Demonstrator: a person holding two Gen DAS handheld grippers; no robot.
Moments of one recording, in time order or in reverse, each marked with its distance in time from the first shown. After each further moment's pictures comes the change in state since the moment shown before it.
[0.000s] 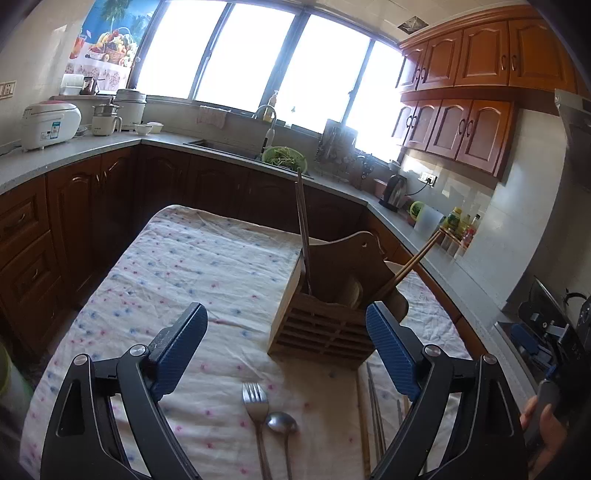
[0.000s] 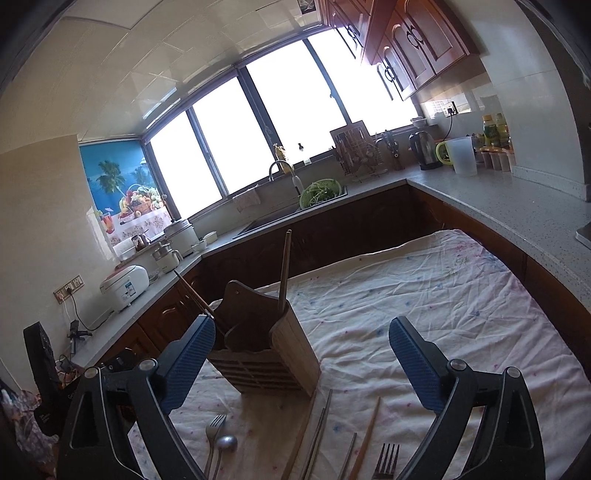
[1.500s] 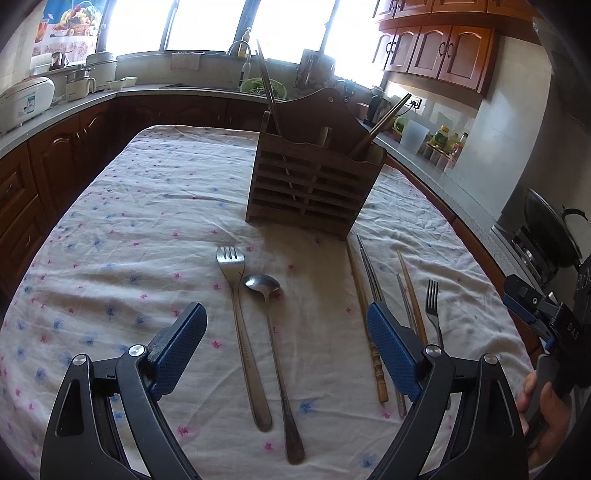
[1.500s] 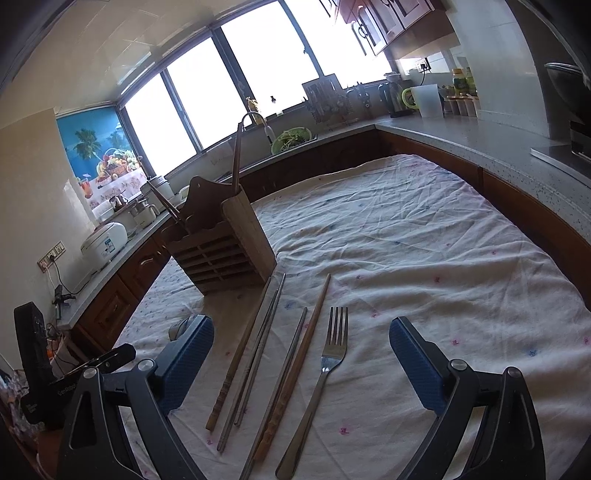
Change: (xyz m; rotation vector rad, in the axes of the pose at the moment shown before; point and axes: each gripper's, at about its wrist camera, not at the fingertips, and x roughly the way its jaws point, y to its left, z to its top) left arm -0.002 -0.021 -0.104 0.110 0.257 -0.024; right arm -0.039 -0.034 -0.101 0.021 0.173 -0.087
